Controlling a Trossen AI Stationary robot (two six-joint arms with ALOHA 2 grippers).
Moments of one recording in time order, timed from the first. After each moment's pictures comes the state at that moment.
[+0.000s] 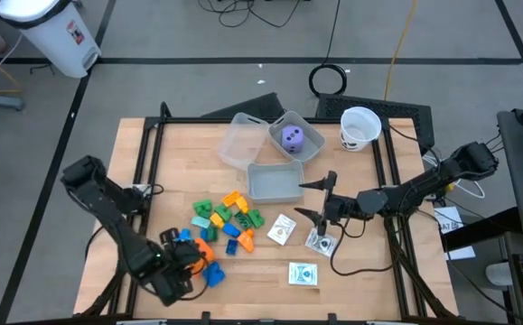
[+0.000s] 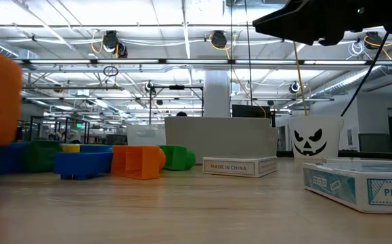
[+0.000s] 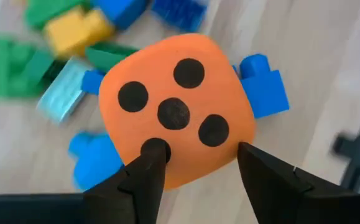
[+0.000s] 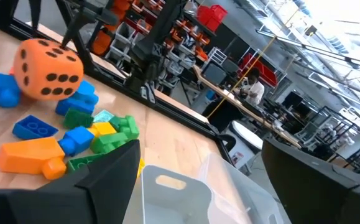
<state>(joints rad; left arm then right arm) -0.84 1.59 1.22 -1.04 -0.28 -1.16 0.35 1.18 0.43 0.76 0.55 -0.56</state>
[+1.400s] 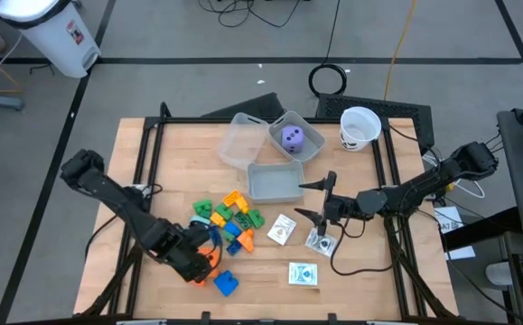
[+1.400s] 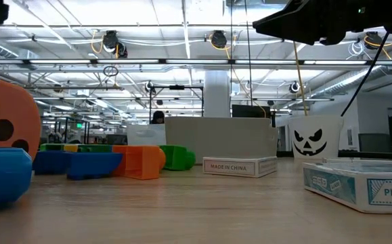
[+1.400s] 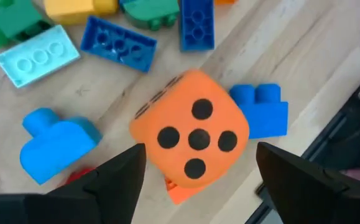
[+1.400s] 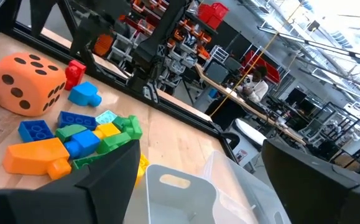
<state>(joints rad) -0.68 1.52 1.22 -1.02 -0.13 -1.41 0.35 1.18 0.43 0.75 0.55 -0.53</state>
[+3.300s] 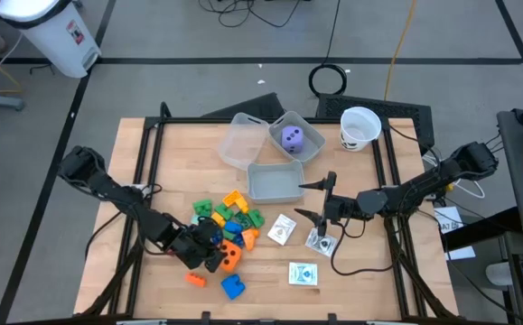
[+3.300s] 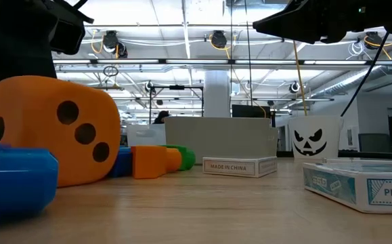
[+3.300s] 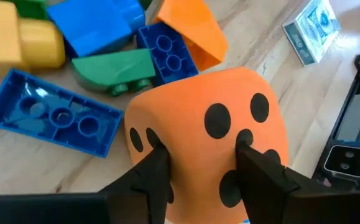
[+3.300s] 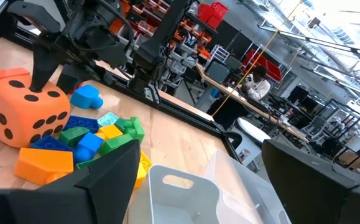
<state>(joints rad) -0.61 1.48 0.78 -0.34 -0.27 -1.38 0.35 1.18 0.43 0.75 0.54 -0.51</state>
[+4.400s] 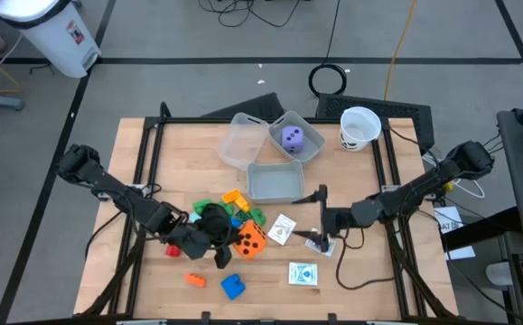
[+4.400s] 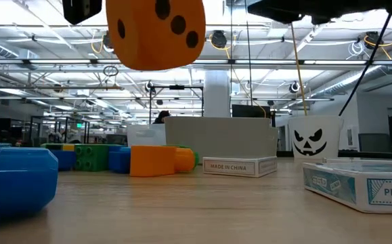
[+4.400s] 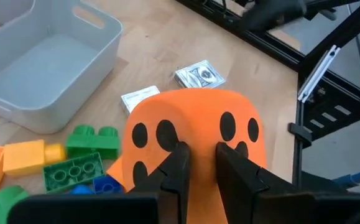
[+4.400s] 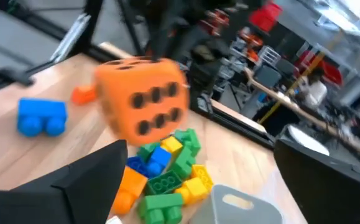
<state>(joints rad) -0.54 1.43 1.08 -0.34 -0.52 -0.86 0.45 1.24 0.55 0.58 0.44 -0.42</state>
